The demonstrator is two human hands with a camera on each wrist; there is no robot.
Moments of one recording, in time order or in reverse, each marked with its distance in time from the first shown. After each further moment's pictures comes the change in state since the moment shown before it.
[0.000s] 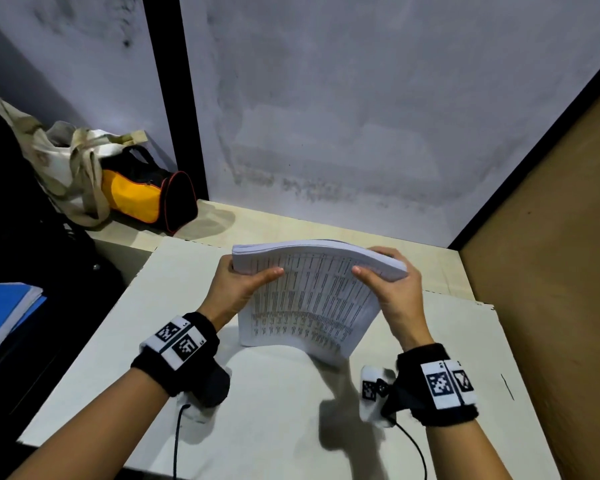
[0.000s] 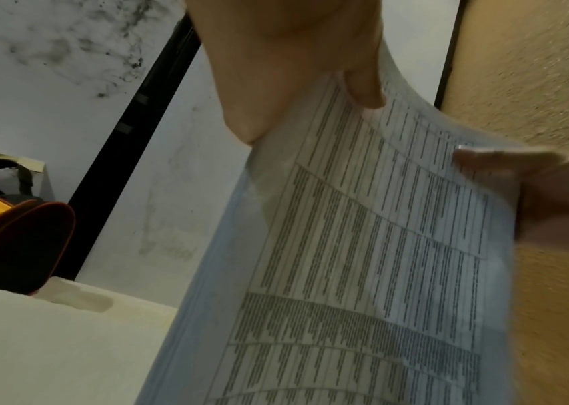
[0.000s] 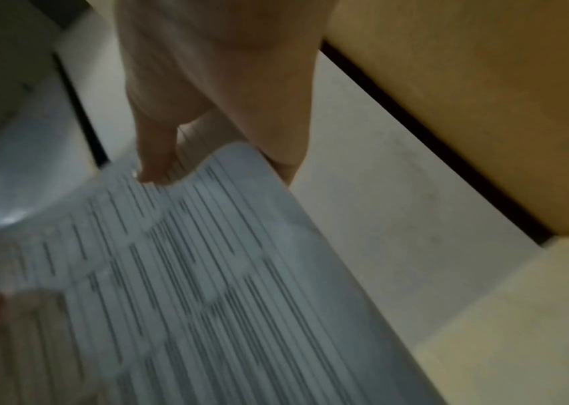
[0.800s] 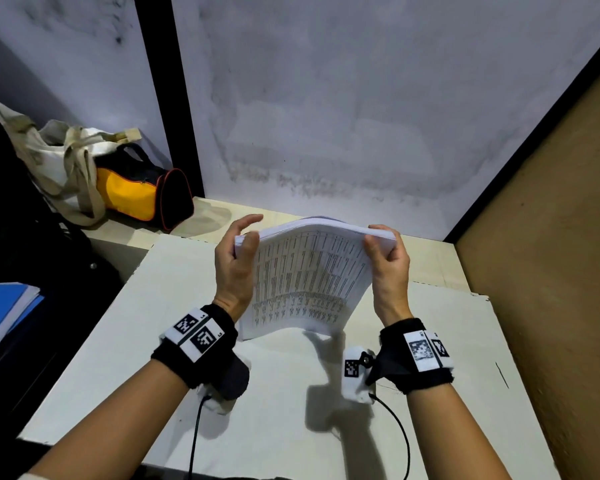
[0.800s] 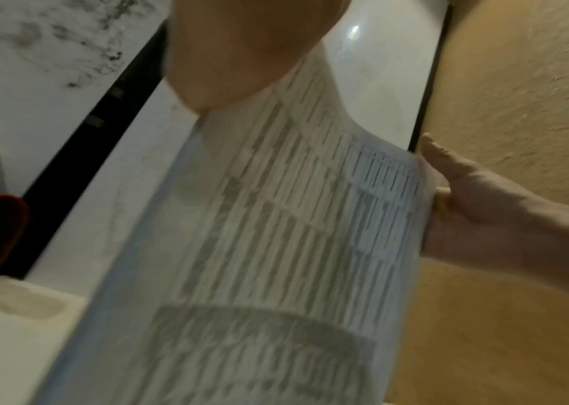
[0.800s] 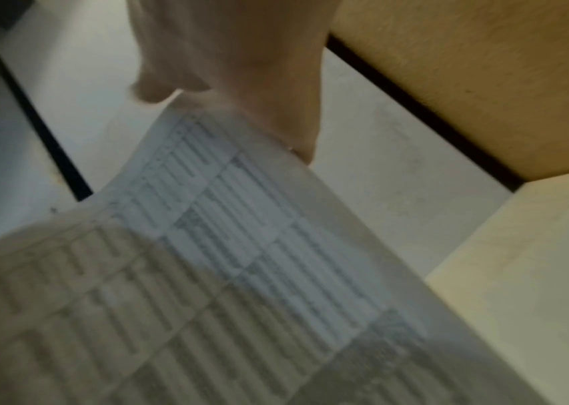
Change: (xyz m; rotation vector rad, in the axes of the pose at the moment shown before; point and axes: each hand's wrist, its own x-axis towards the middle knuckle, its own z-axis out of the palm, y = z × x) left_hand 0.006 0.006 0.021 -0.019 0.241 0.250; right_hand 0.021 0.019 0.009 0.179 0.127 -0.041
